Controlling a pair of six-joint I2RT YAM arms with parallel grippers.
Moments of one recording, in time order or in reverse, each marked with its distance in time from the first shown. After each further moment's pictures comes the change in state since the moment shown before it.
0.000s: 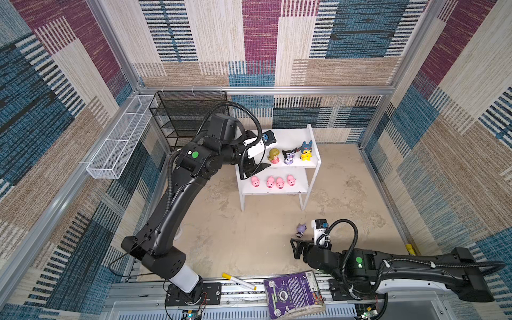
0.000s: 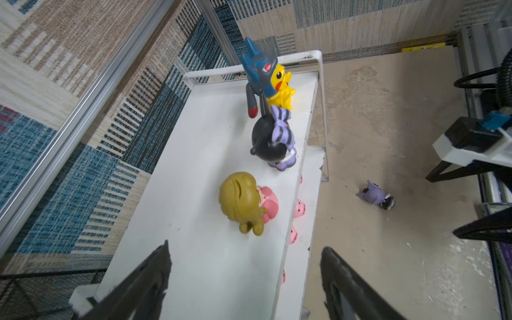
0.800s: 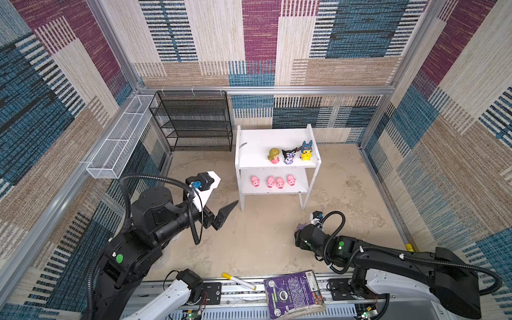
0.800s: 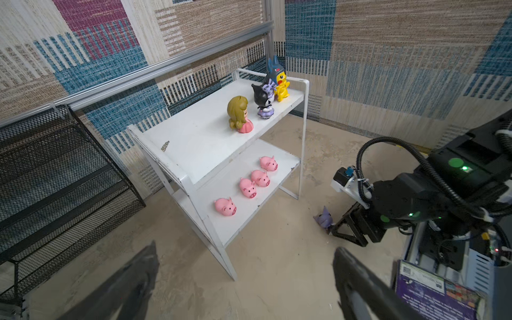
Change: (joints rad) left arm 0.003 -0.811 -0.716 0.196 -0.142 -0.501; right arm -0.356 0.241 -0.053 0.238 -0.249 -0.150
